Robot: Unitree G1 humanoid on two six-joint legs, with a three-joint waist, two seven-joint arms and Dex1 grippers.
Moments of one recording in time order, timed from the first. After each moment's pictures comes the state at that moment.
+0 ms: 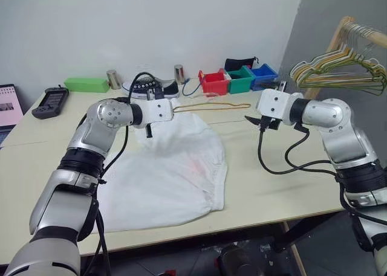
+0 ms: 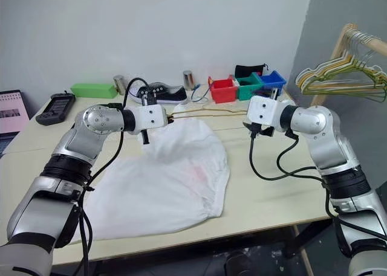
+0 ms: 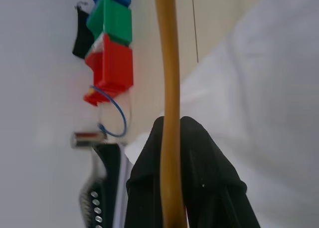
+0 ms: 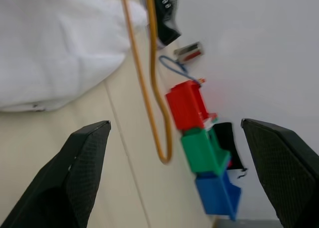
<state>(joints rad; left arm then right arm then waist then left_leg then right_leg) -0.90 0.69 -0.27 0.50 0.30 -0.30 -0.88 -0.78 -0.69 0.25 0.12 -0.26 0.08 0.87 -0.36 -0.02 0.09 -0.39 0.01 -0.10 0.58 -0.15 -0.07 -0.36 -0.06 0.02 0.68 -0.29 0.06</state>
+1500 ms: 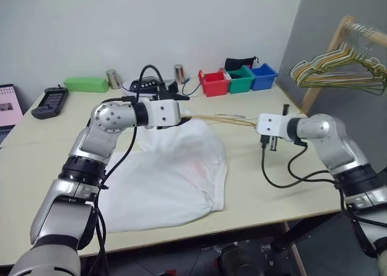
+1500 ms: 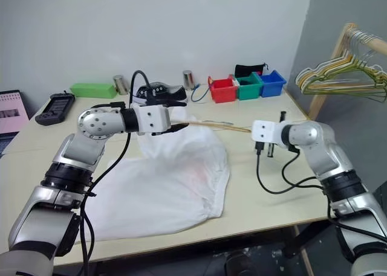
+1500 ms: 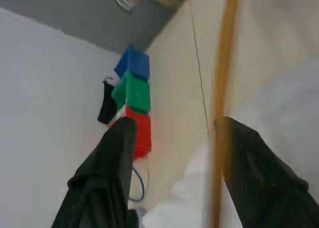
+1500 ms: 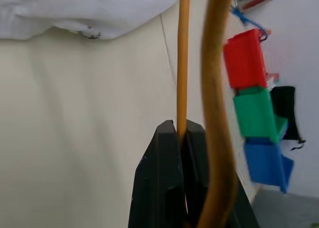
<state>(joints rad) -0.76 0.68 -0.16 0.27 0.02 -0.29 -0.94 -0.70 -0.76 0.28 0.22 -0.32 0.08 0.95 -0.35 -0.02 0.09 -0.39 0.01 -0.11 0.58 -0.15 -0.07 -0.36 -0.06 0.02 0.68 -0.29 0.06</state>
